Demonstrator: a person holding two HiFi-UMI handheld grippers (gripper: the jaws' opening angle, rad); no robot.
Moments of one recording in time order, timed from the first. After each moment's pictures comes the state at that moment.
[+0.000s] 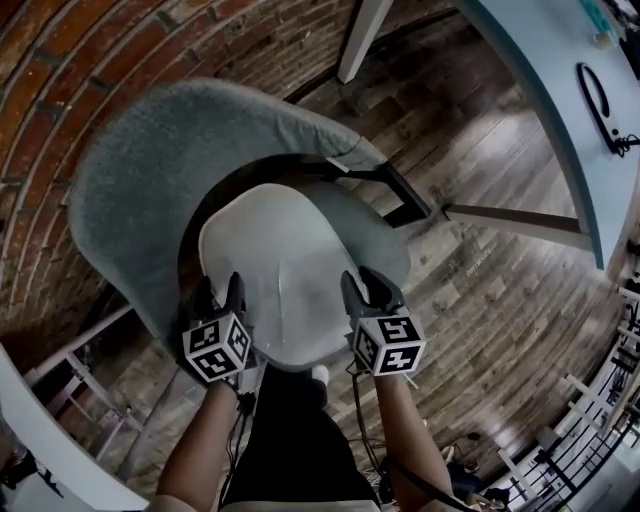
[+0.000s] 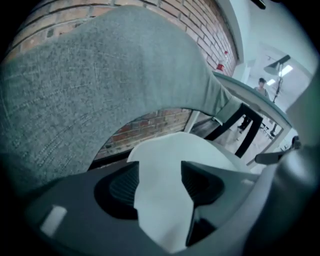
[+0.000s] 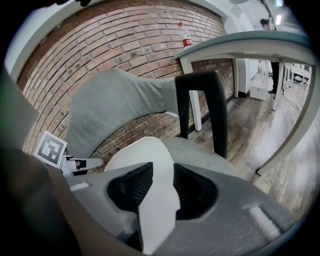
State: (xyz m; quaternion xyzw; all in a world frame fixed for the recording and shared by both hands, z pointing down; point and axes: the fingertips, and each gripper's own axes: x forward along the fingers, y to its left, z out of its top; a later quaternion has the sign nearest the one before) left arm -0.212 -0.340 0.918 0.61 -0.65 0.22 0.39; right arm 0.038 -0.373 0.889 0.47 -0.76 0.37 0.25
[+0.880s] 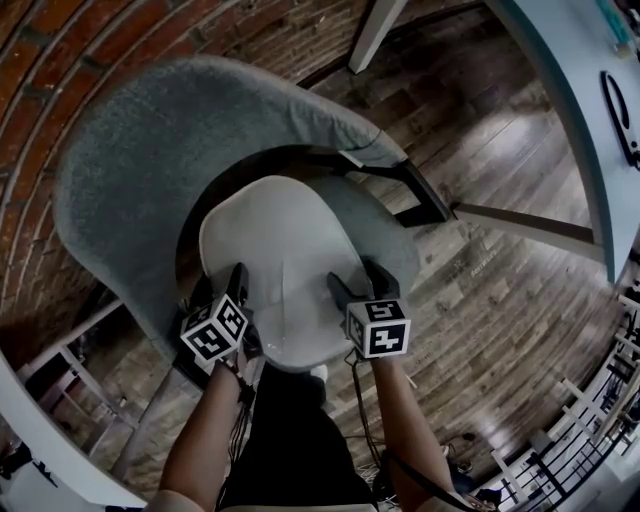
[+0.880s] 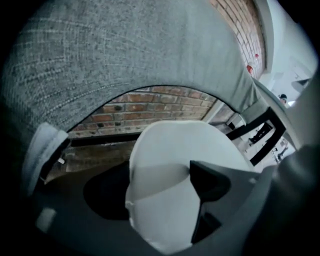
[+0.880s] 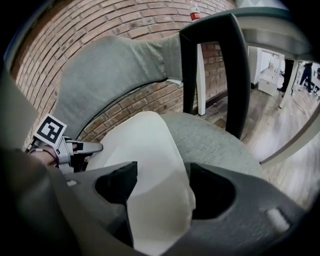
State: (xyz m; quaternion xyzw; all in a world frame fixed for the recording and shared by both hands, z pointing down) left arm -0.232 -0.326 0.980 0.52 -0.68 0.18 0.49; right arm 0.024 -0.360 0.964 0.42 -0.75 0.39 0.35
